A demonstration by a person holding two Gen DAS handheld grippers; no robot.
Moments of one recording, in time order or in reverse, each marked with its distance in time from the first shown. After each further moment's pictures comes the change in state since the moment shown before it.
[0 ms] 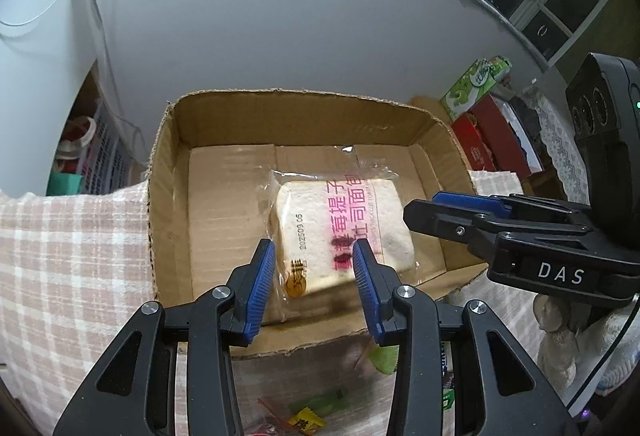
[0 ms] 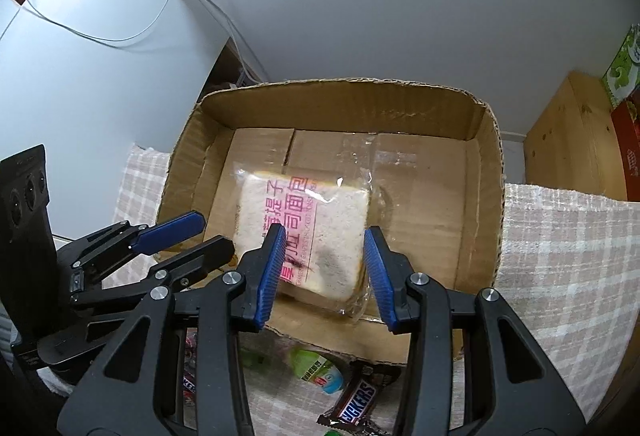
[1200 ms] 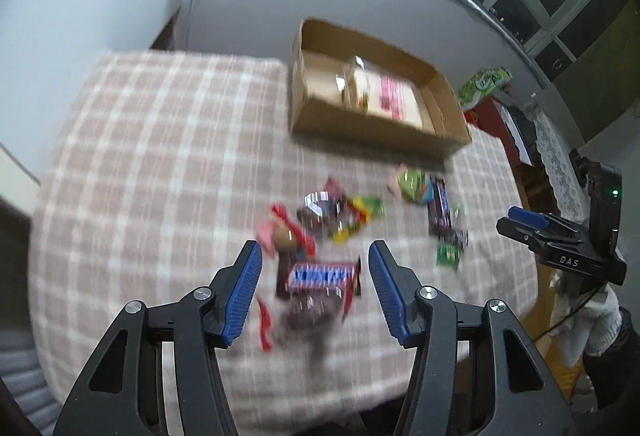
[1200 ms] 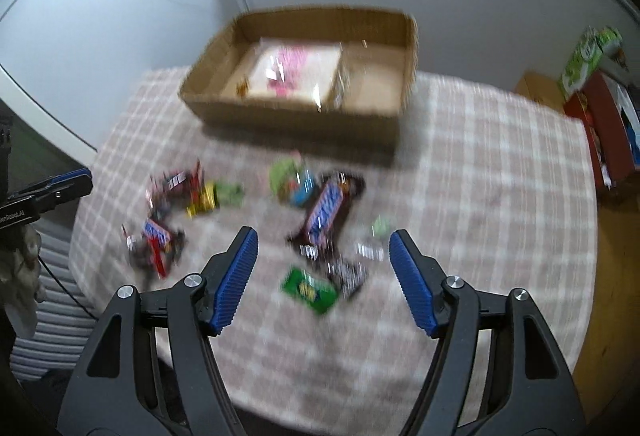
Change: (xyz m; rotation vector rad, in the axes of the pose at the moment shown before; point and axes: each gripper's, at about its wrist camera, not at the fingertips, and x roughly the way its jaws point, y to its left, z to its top) left arm -0.110 0.050 -0.155 -0.153 -0.022 0.009; right arm -0.082 -0.012 -0.182 -0.098 -0.043 -0.113
